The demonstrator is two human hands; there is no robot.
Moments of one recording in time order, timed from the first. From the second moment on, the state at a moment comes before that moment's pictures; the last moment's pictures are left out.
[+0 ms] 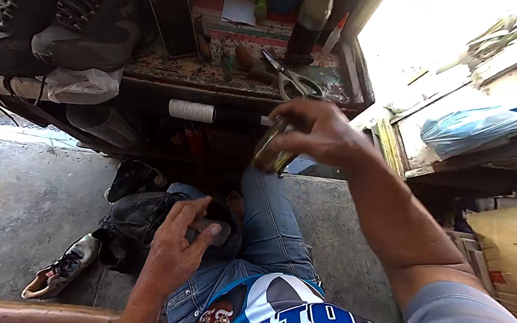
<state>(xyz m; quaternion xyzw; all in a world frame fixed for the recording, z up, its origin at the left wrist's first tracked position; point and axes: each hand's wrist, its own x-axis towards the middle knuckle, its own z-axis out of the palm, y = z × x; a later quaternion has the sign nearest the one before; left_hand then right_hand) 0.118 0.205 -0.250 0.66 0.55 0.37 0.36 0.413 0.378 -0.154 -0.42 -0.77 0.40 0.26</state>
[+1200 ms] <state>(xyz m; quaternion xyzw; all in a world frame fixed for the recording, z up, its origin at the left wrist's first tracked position) 0.163 0.192 -0.224 0.64 0.48 0.41 0.45 0.368 0.269 -0.180 -0.25 -0.87 0.33 0.27</state>
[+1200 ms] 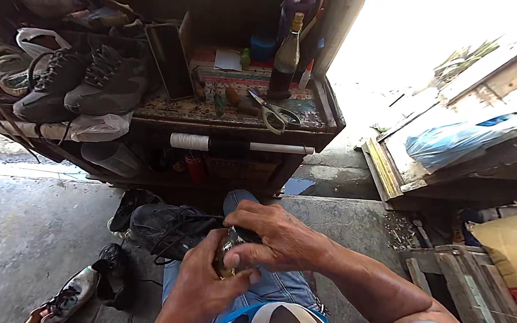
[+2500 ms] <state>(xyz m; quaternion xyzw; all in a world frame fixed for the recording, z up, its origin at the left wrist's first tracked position) 0.142 0.195 -0.249 0.42 0.24 0.53 0.69 0.394 0.287 -0.177 -0.20 -0.65 0.61 0.41</state>
